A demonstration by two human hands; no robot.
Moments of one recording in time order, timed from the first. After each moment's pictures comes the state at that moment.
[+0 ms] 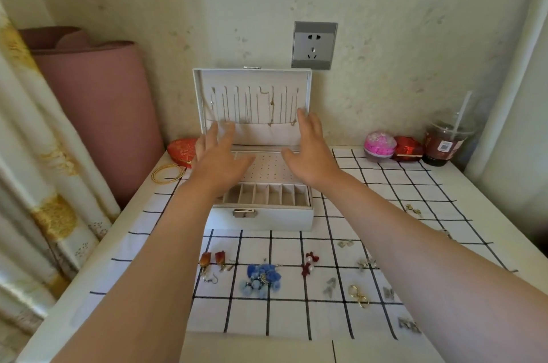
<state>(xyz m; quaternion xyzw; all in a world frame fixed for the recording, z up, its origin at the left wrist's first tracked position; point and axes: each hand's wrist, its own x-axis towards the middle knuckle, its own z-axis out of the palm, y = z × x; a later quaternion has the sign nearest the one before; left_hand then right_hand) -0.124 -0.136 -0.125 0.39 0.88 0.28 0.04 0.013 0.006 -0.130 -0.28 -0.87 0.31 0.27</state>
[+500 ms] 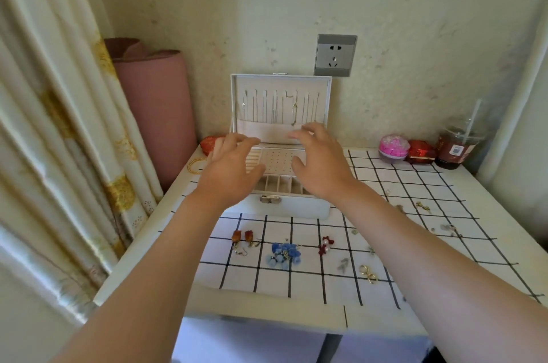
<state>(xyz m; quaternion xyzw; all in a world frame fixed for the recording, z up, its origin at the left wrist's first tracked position) -0.097 -0.210 -0.111 0.48 0.82 0.29 -0.09 0.040 -0.063 -0.105 -0.22 -0.92 0.13 0.28</state>
